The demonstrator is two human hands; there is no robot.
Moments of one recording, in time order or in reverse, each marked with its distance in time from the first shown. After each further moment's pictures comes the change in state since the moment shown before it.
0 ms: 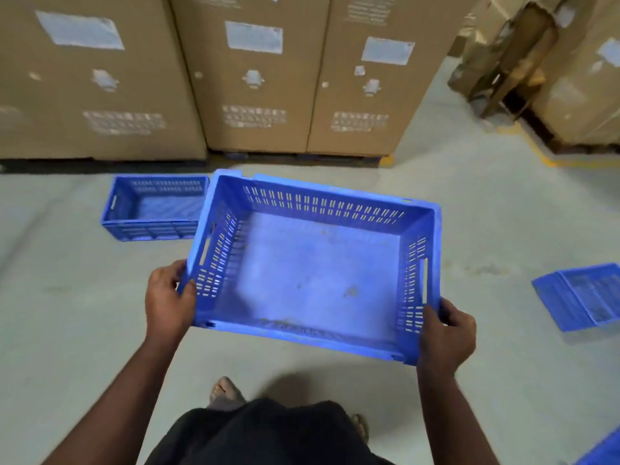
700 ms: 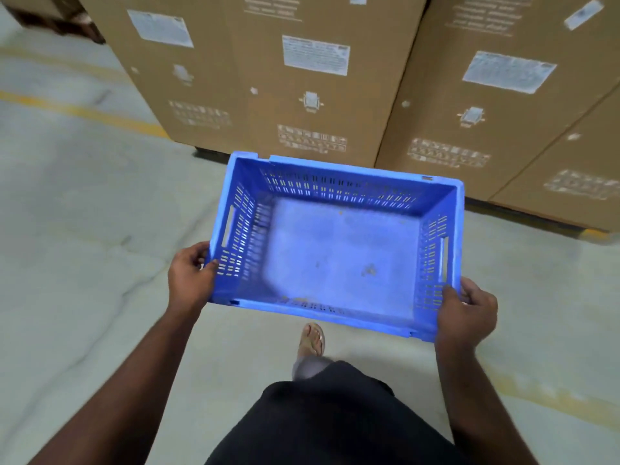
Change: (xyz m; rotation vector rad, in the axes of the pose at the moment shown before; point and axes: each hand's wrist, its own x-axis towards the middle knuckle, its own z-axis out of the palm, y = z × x) left_hand 0.358 -0.212 -0.251 -0.113 0.221 -0.400; right_hand -0.193 -0.229 0.512 0.004 -0.375 -0.165
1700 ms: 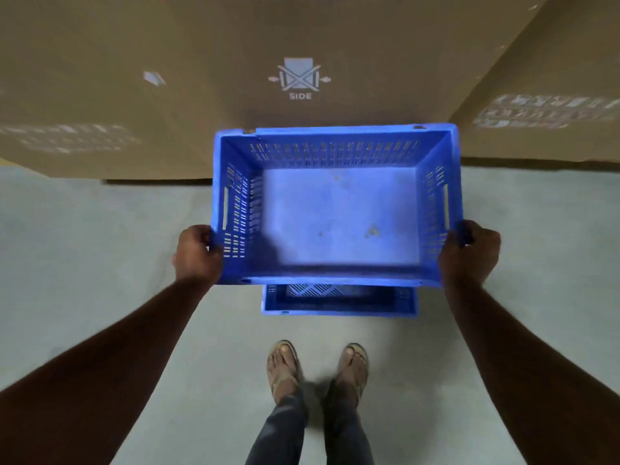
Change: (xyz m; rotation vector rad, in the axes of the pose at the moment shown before) left_hand 0.605 -0.123 0.314 0.417 -0.277 0.030; right_hand 0.250 0.064 0.568 -0.410 0.041 -0.067
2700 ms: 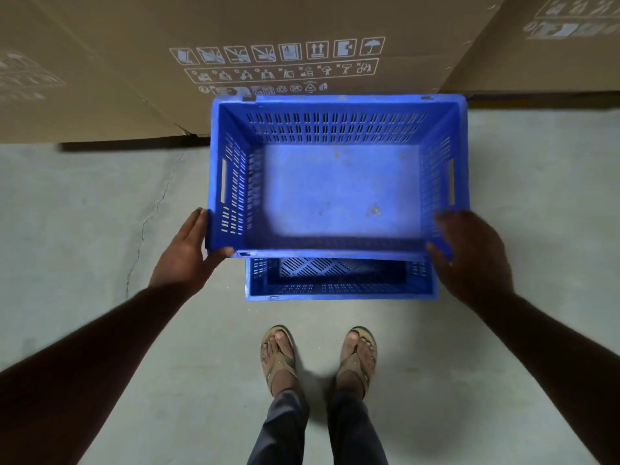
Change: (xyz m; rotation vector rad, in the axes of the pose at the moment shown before) left_hand 0.008 -0.067 0.092 0.340 -0.296 0.341; right_hand -0.023 0.111 0.053 -0.403 -0.405 -0.799
